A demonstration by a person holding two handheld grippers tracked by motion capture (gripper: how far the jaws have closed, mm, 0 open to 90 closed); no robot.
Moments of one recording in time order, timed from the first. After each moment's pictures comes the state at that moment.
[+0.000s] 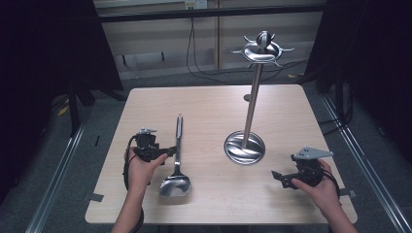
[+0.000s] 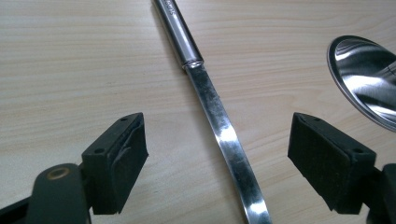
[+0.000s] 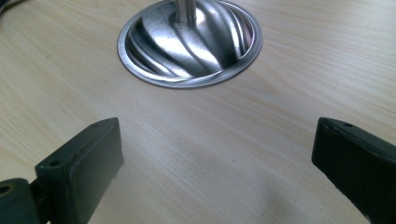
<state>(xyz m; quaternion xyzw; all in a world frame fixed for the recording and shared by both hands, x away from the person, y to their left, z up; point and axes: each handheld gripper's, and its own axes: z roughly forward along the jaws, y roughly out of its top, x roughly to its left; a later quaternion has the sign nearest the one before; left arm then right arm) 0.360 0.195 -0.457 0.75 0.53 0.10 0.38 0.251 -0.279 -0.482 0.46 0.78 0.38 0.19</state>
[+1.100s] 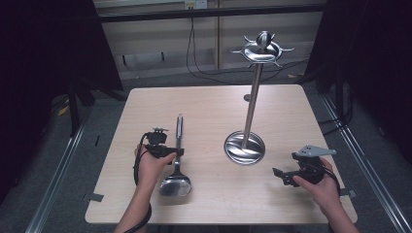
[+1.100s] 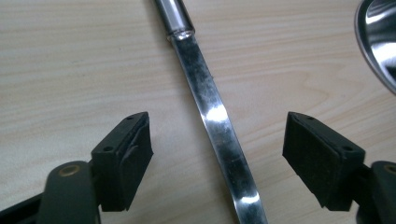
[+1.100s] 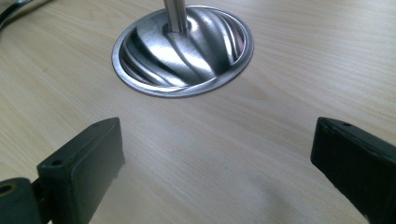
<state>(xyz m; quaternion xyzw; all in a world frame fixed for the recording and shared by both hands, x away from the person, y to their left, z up) 0.374 0.168 -0.469 0.78 0.54 0.08 0.30 0.255 -0.285 -0.481 0.47 0.77 0.40 0.18</state>
